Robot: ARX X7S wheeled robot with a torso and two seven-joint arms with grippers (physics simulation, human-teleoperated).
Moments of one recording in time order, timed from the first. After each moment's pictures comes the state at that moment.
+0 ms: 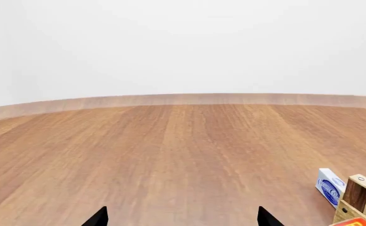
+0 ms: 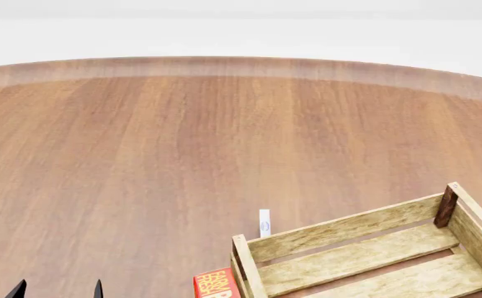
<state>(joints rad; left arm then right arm) -0.05 -0.28 0.35 -0.03 -0.26 0.07 -0.37 -0.43 0.24 -0.37 0.11 -0.40 -0.86 0.86</state>
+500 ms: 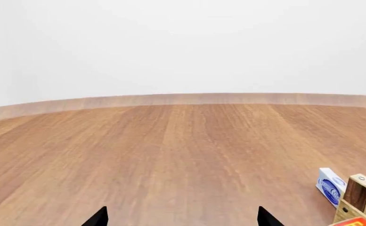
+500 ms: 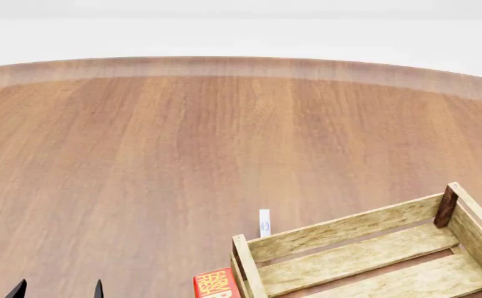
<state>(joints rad) -0.06 -0.28 0.36 -0.03 -0.26 0.07 -0.38 -0.37 0.28 -0.35 -0.04 -0.26 -0.67 0.78</state>
